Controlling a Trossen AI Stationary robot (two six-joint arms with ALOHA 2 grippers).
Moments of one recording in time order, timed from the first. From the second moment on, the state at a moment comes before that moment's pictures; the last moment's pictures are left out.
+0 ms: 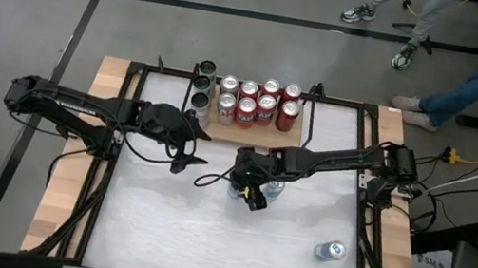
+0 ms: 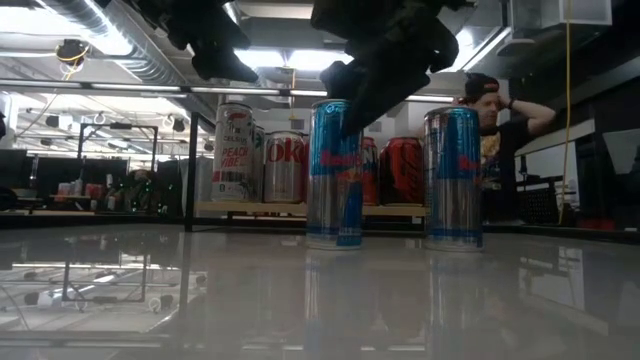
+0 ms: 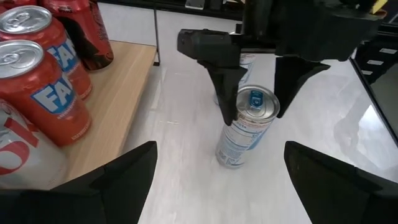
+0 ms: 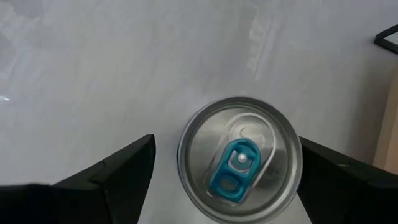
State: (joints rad) left arm 0.03 1.10 0.82 -0.27 -0.02 -0.13; right arm 0.12 1.83 1.42 -0.60 -0.06 -0.30
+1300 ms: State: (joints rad) left arm 0.02 1.03 0.82 -0.29 -0.14 -0.12; right arm 0.05 1.55 1.42 -0.76 -0.05 -0.24
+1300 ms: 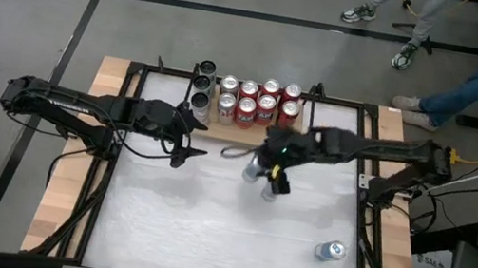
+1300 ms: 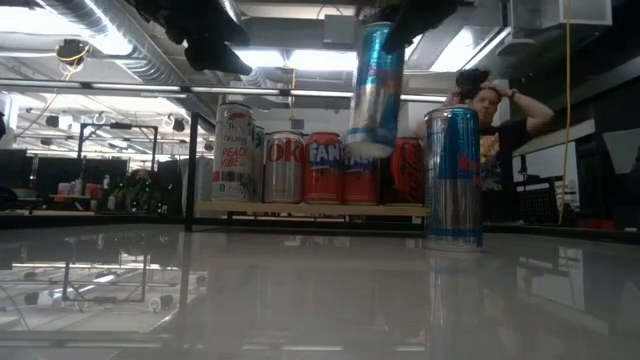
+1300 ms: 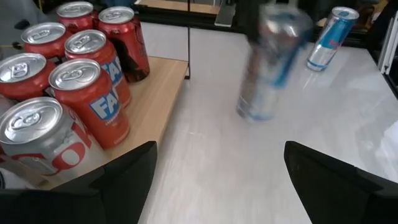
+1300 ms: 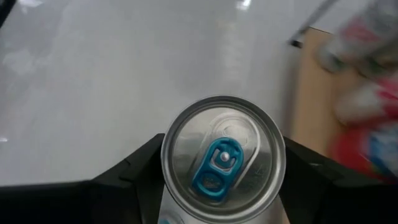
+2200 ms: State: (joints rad) left arm 0.02 1.04 0.82 -0.30 -0.14 -0.12; right arm -0.28 1.43 1.27 -0.86 -0.03 -0.30
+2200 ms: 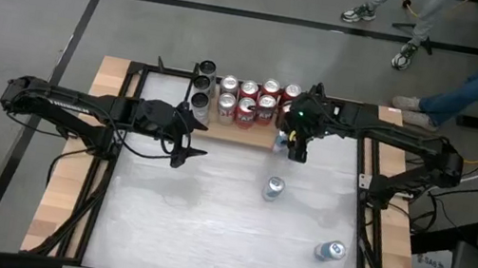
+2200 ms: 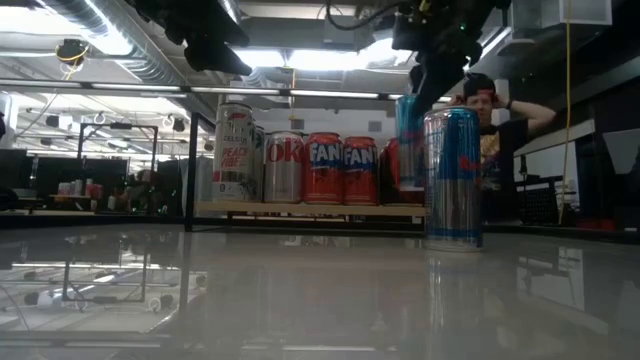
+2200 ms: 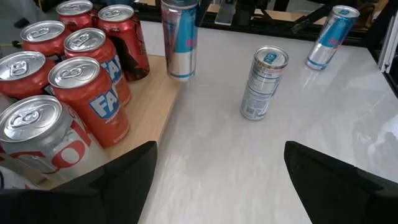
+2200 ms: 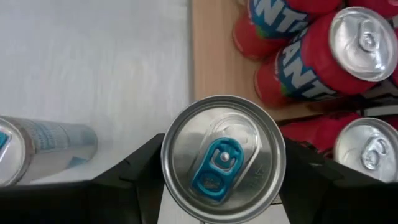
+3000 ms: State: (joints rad) left arm 0.02 1.04 0.82 -0.30 -0.14 -0.12; right arm -0.35 1.43 1.20 -0.79 -0.03 -0.34
